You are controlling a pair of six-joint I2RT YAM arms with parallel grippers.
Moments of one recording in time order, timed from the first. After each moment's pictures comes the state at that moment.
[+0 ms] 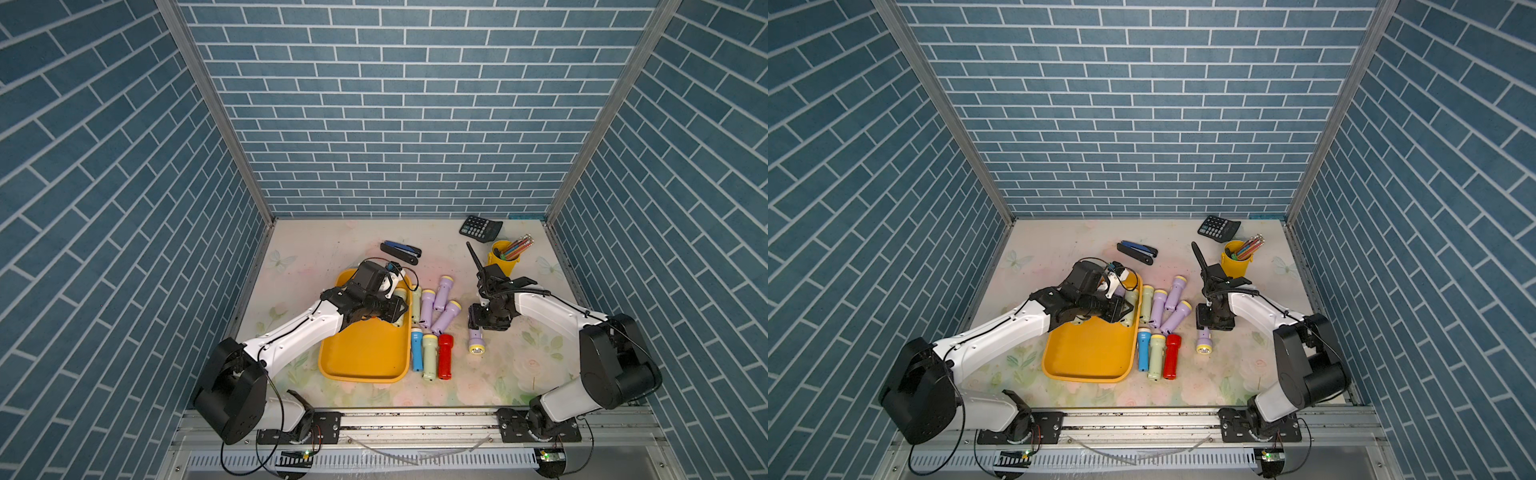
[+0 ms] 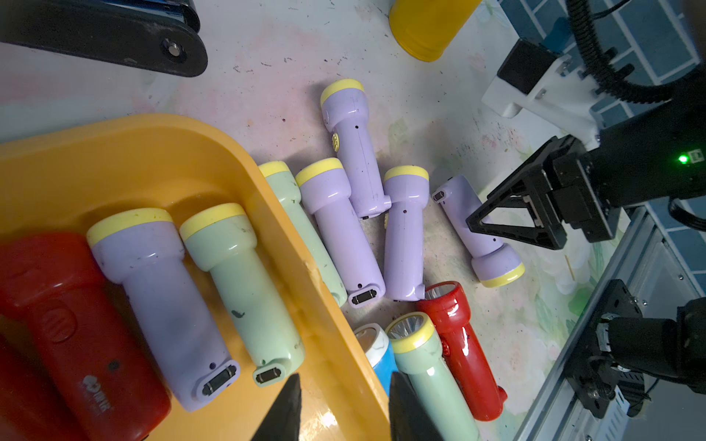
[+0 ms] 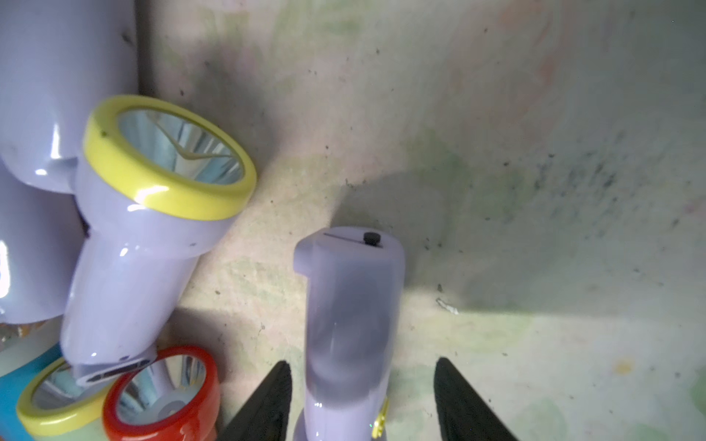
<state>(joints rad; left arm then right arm) -0.64 1.38 0.93 -0.38 0.28 -0.23 0.43 1.55 0.93 -0.78 -0.12 0.36</state>
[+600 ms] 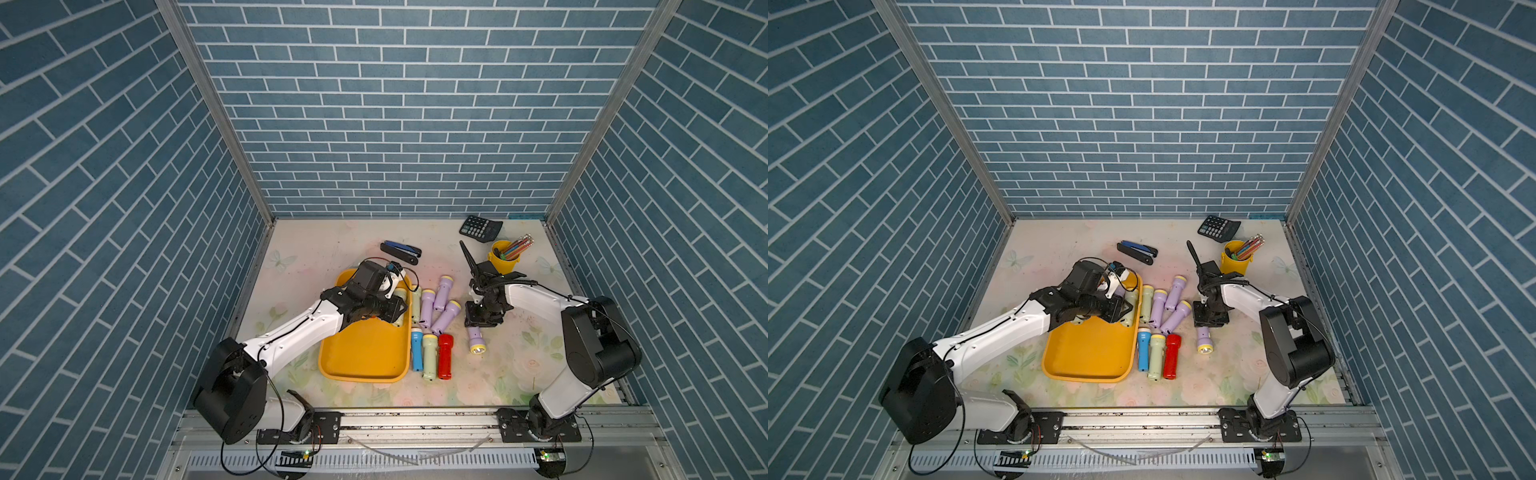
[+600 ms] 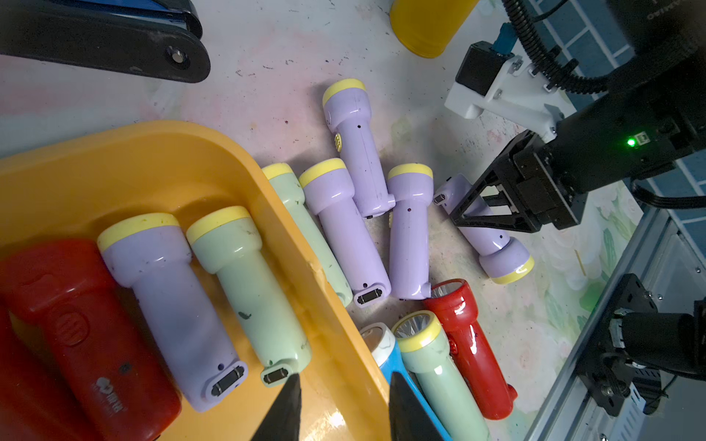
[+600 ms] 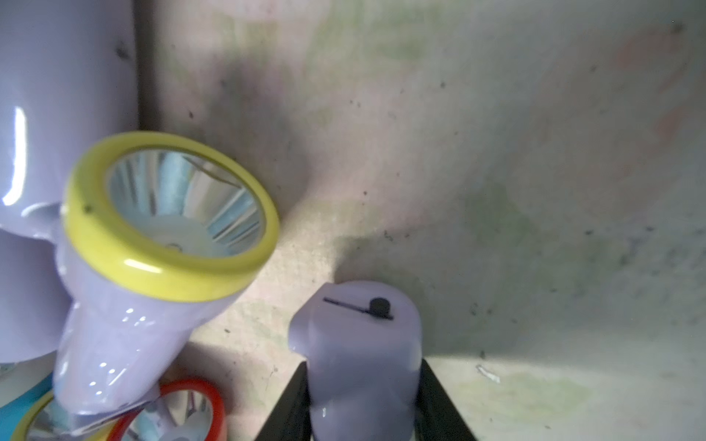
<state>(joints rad) -0.64 1.38 0.93 -0.38 0.28 -0.21 0.43 1.65 0.99 -0.76 -0.19 0.30</state>
